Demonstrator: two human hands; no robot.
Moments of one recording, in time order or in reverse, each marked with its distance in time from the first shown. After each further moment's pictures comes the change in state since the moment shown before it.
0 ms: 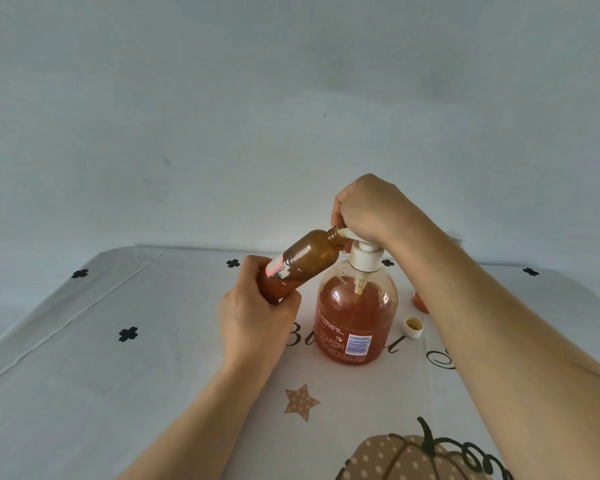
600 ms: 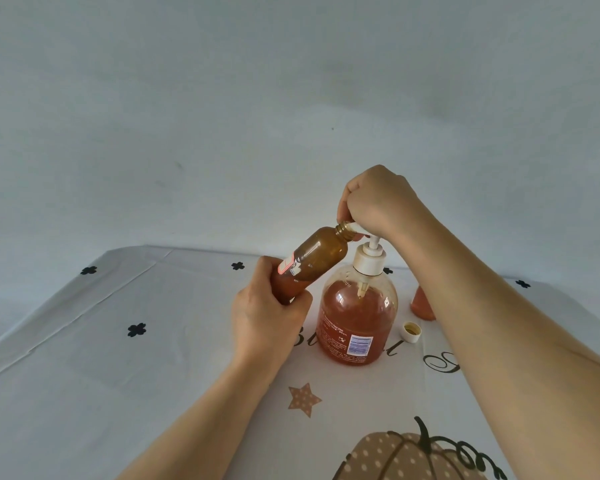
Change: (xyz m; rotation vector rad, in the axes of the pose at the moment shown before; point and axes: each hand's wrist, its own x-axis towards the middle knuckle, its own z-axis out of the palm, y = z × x) left_hand 0.000 0.000 0.000 -0.033 -0.040 0.052; right_hand -0.012 -0.013 -0.013 0.045 0.176 -0.026
